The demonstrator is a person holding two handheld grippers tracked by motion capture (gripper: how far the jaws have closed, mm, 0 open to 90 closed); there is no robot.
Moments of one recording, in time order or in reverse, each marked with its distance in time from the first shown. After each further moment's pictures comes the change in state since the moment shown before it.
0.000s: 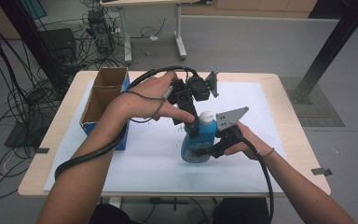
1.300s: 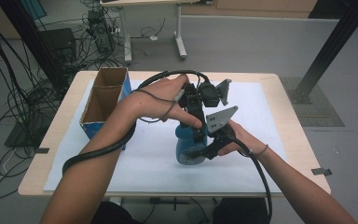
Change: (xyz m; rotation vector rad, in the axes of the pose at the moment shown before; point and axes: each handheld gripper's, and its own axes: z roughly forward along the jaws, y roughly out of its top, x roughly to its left) left arm -0.009 0.017 0.010 0.073 -0.017 0.069; right arm 0.002 0.015 0.016 0.067 0.045 -0.050
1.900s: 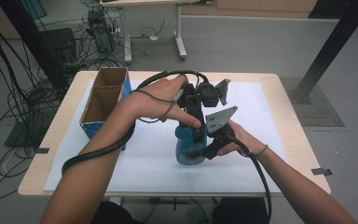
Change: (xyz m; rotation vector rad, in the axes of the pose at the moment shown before) left arm 0.000 -0.002 0.000 -0.005 0.002 -0.004; right arm -0.001 0.000 0.001 0.001 -0.003 -0.002
